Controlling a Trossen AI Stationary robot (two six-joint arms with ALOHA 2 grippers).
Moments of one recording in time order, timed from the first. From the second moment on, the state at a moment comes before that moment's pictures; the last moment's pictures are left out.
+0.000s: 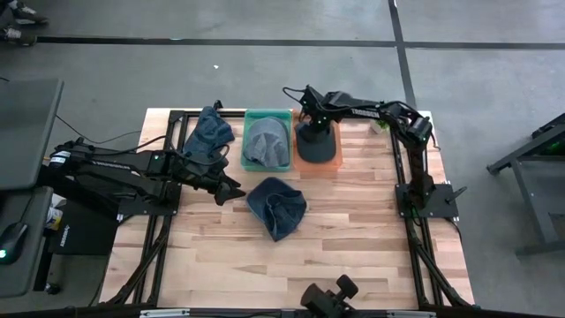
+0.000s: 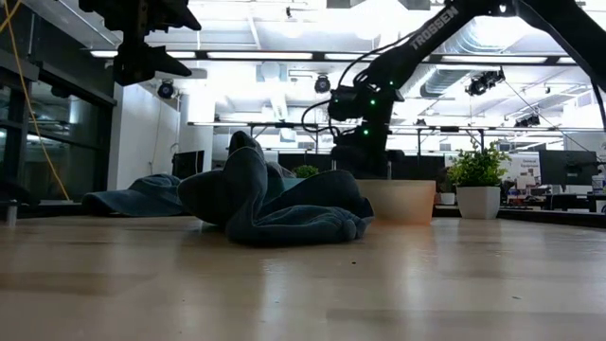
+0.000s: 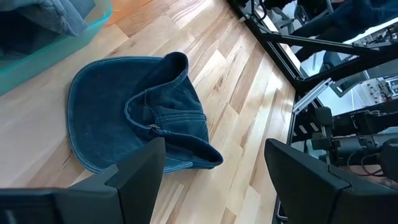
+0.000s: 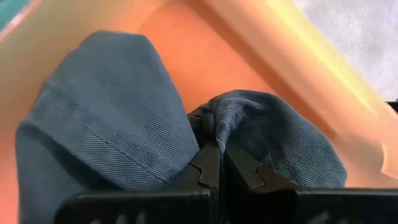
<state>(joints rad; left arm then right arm) -0.09 0.88 0.74 -0.39 -0.02 -0.88 -0.64 2.03 1.52 -0.73 0.14 0.15</state>
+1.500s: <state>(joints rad) -0.09 0.88 0.74 -0.39 -0.04 -0.87 -0.68 1.84 1.52 -0.75 0.06 0.08</state>
